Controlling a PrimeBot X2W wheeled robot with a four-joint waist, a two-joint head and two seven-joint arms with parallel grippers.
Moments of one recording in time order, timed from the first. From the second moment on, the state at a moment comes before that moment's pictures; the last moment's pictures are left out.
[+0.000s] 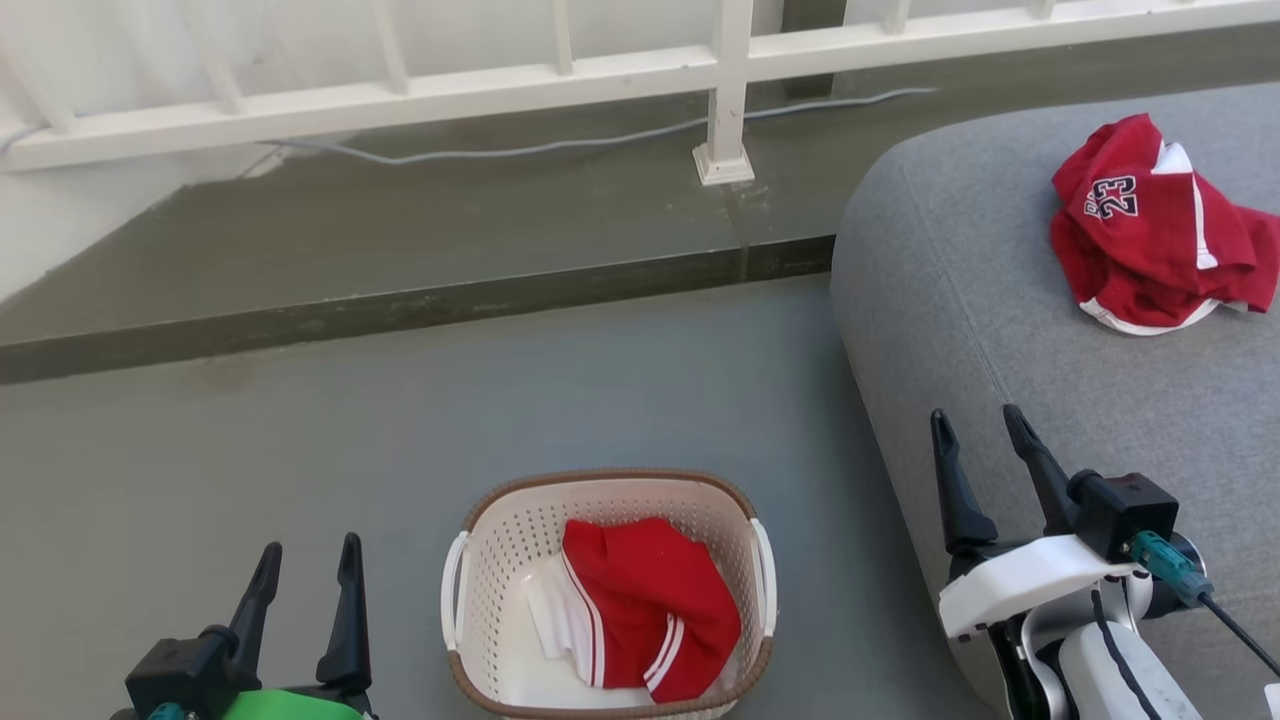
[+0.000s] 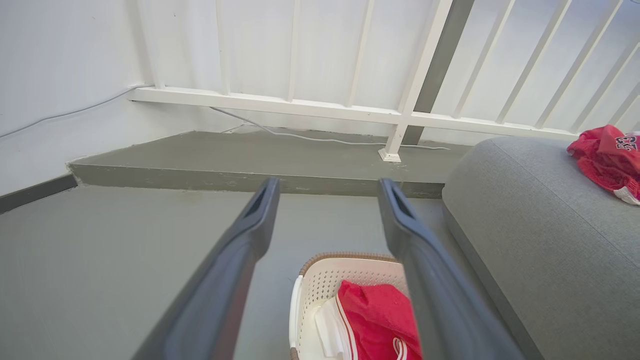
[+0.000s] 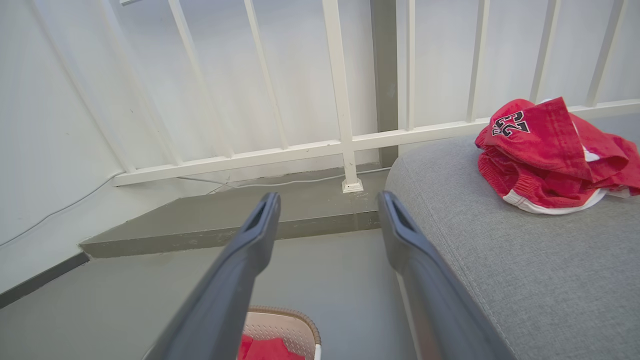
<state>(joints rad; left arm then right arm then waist) 0.15 0.21 -0.26 0.00 -0.52 0.10 -0.25 -0.01 -0.06 0.18 0.21 0.22 -0.01 -0.25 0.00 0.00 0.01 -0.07</state>
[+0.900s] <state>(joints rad) -0.09 0.25 -0.37 0.04 -0.42 0.01 -0.15 -0.24 -0.10 0.10 0.07 0.19 -0.02 -0.25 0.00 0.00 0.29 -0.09</state>
